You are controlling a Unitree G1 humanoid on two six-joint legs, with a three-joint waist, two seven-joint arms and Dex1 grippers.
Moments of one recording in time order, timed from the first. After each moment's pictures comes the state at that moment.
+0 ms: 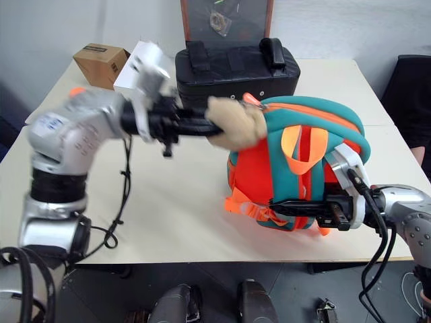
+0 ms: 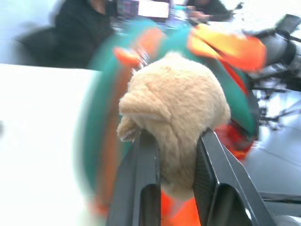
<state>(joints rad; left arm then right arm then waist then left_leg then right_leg) -1.11 0.62 -0.05 0.05 -0.61 0.82 -1.06 -0.20 -0.95 -0.28 -0.34 1.06 0.87 1.24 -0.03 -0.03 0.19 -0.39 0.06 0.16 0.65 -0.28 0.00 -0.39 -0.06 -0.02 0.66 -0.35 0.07</state>
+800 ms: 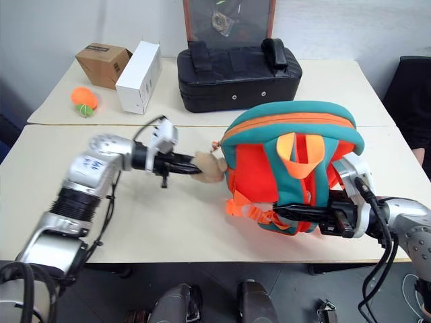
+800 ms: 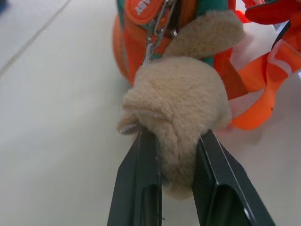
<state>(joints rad) -0.82 0.51 -0.26 0.30 -0.24 0.43 -1.13 -0.14 -0.90 -0.32 -0.36 1.09 0.86 1.20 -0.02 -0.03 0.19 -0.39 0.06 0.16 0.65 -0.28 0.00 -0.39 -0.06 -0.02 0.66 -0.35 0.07</state>
